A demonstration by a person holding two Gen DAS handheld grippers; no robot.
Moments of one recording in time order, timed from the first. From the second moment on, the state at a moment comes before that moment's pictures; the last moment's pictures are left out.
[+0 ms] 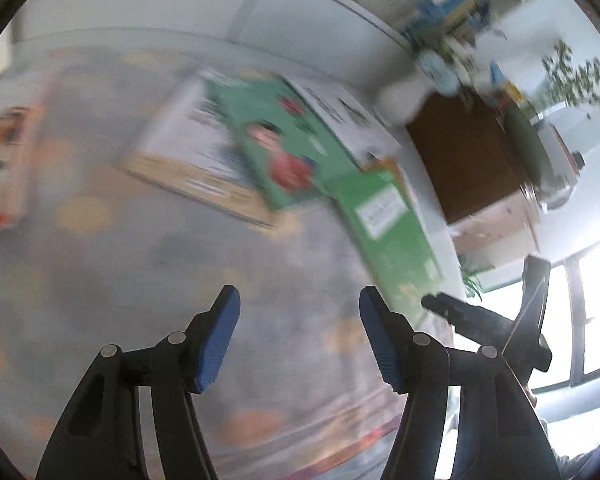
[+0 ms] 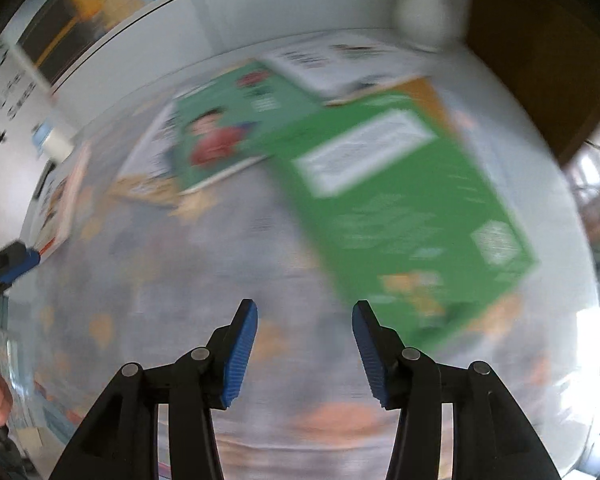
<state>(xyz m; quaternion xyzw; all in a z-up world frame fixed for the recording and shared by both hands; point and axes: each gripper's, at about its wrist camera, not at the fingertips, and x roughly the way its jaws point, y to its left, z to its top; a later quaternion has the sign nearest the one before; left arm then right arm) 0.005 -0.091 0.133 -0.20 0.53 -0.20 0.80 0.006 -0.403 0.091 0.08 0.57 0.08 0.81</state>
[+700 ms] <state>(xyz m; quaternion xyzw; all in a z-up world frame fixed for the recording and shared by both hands) 0.049 -0.260 0.077 -0.18 0.59 -0.17 0.77 0.135 -0.505 0.056 0.06 0.58 0.18 0.79</state>
